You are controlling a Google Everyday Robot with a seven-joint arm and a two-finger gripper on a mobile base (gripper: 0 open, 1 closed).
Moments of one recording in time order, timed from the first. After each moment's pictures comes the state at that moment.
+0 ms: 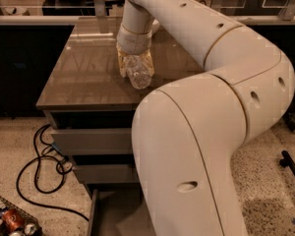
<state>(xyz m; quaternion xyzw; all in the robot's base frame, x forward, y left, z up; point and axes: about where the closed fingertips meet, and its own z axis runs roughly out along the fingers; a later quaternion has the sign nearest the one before) 0.699 0.049 0.821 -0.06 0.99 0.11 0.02</state>
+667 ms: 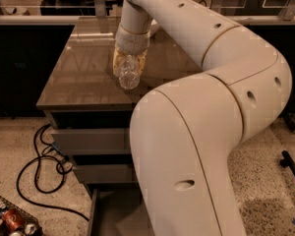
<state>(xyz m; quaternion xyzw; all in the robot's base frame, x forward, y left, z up) 0.701 0.051 0.822 -0.06 0.99 0.11 0.02</state>
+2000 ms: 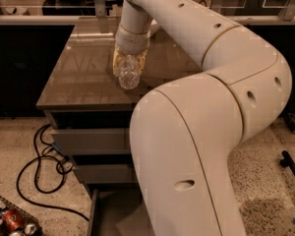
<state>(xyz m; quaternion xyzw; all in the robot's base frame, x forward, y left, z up) 0.701 0.050 0.822 -0.06 0.99 0.11 0.02</state>
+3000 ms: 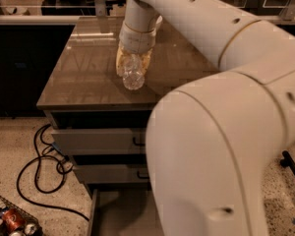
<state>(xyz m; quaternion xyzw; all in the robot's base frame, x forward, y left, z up) 0.680 0.032 0.841 -0.07 0.99 0.10 0.04</state>
